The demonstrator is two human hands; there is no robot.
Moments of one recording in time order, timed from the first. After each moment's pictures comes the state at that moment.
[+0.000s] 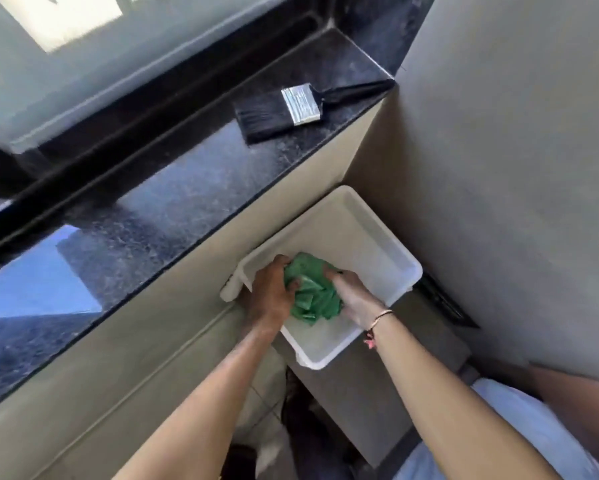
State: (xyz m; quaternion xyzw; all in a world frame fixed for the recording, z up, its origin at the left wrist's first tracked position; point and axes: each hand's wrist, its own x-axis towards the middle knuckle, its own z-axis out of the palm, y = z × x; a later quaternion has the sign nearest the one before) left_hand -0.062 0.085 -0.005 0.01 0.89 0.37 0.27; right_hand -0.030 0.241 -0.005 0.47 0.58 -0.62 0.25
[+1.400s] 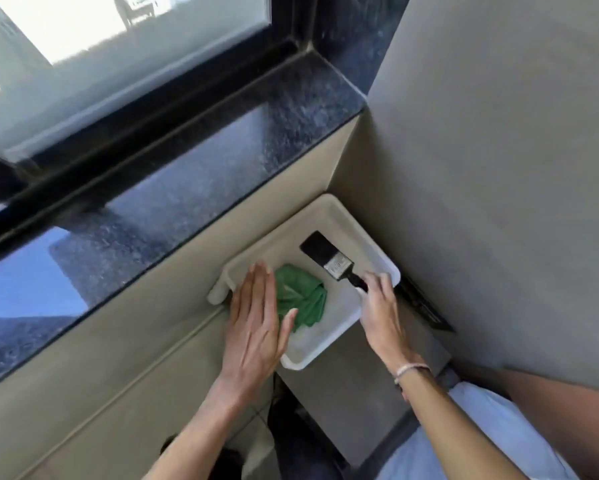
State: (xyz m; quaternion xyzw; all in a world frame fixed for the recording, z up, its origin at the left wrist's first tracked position) left_hand 0.004 0.071 0.023 0.23 0.97 0.12 -0.03; right_hand 0.045 0.295 0.038 0.20 0.94 -0.28 0.03
